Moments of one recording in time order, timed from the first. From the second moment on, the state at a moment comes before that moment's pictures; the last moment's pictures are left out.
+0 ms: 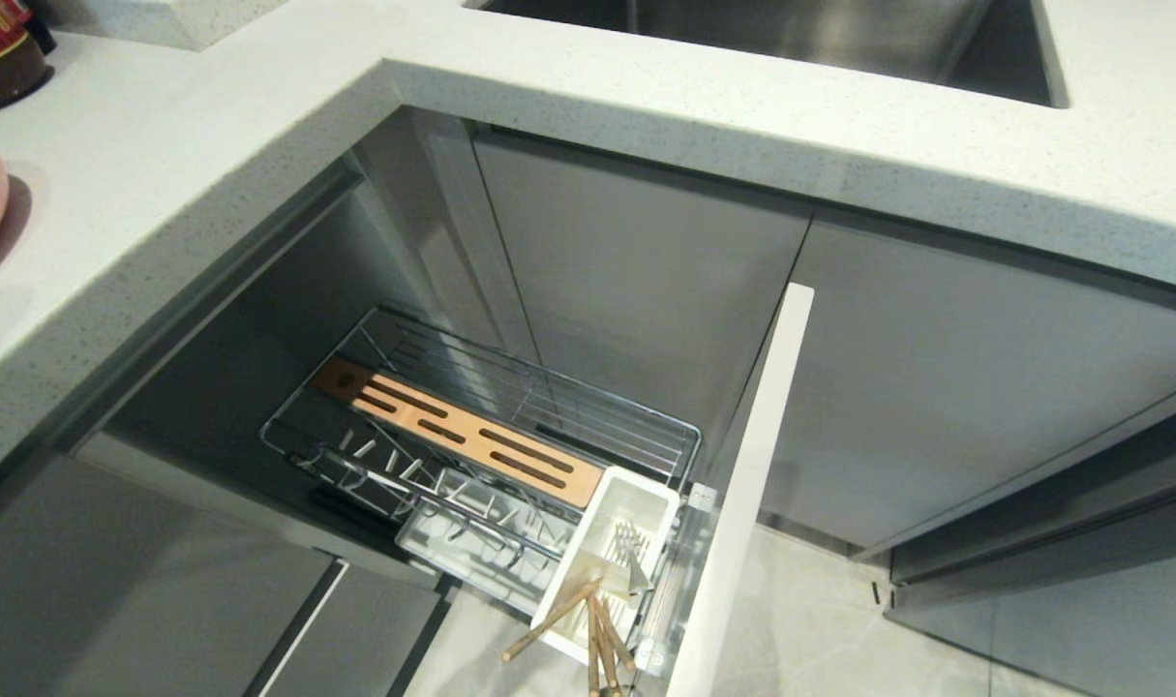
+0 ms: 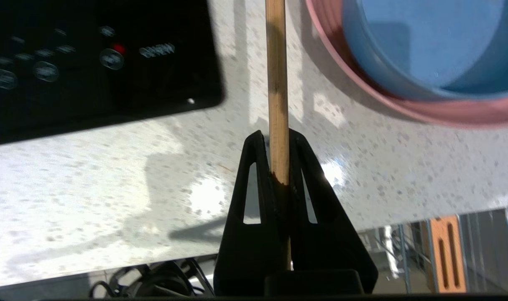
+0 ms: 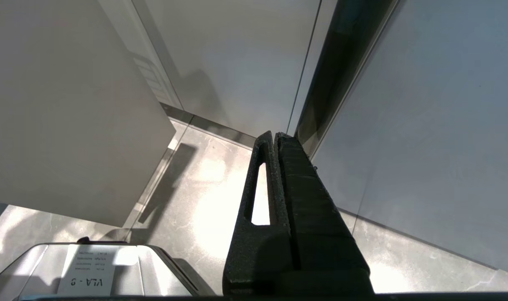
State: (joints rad) left arm 0.56 1.07 -1.72 1.23 0.17 -0.46; right arm 0.00 0.00 0.00 0.00 0.00 -0.01
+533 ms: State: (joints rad) left arm 0.56 1.10 -1.66 1.13 -0.01 -0.46; right arm 0.00 0.00 0.00 0.00 0.00 -0.01
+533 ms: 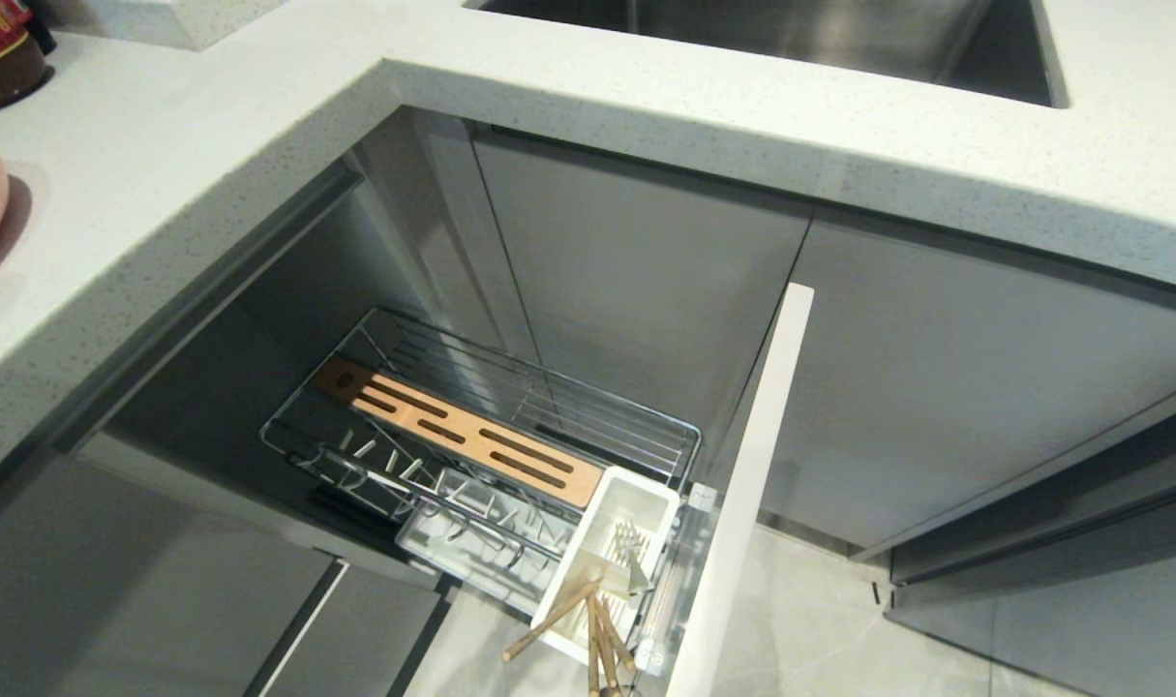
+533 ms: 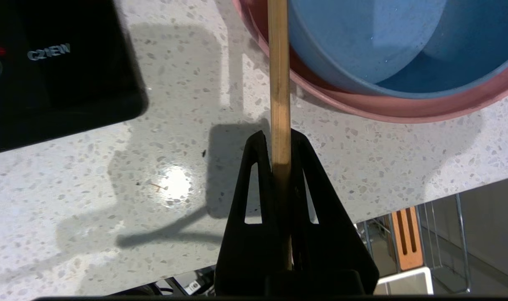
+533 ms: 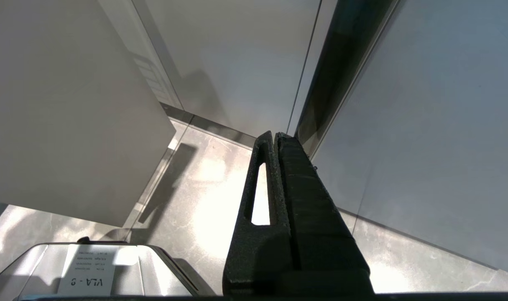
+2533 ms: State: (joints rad) left arm 0.59 1.16 -1.64 1.08 -0.10 -0.55; right arm 0.00 0.00 0.00 0.00 0.00 -0.01
